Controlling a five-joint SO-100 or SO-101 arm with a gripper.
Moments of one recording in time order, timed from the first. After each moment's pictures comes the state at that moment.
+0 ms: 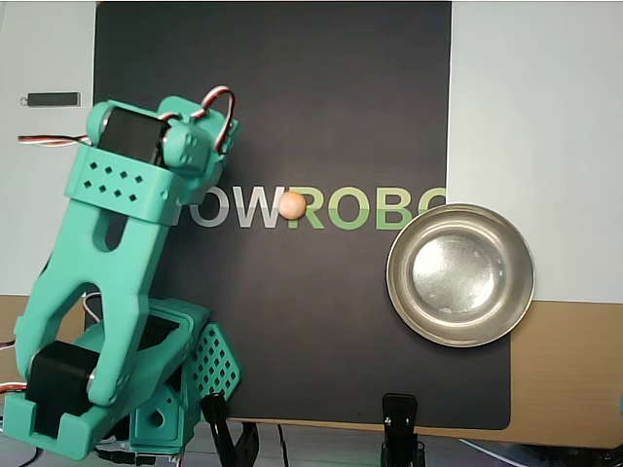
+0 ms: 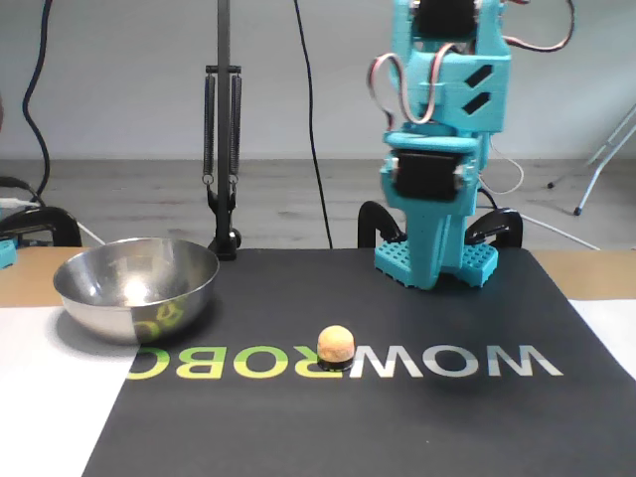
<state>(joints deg) 14.2 101.5 104.5 79.2 1.1</state>
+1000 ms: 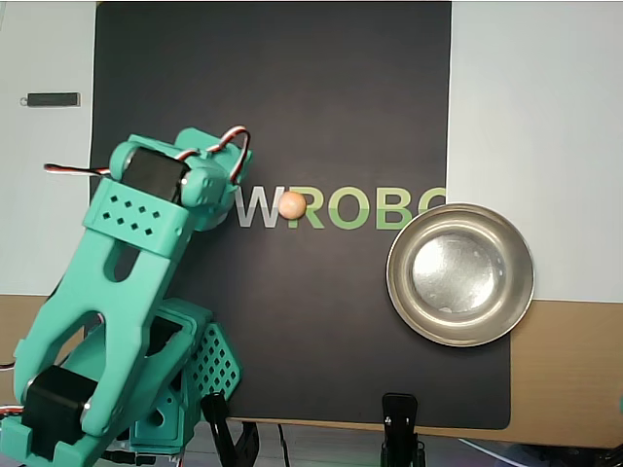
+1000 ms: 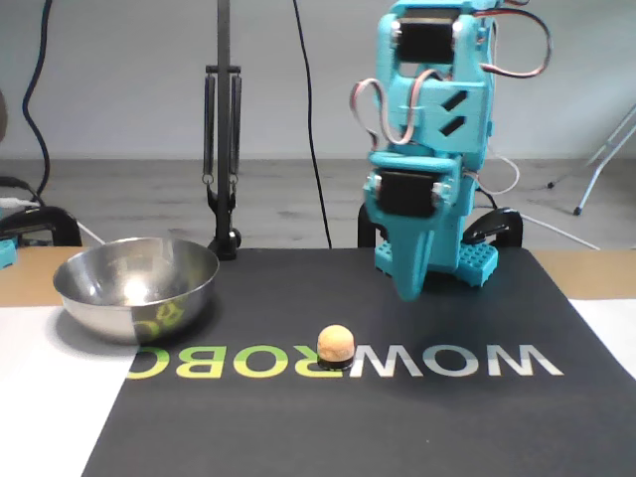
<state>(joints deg) 18.5 109.2 119.4 69.7 -1.5</state>
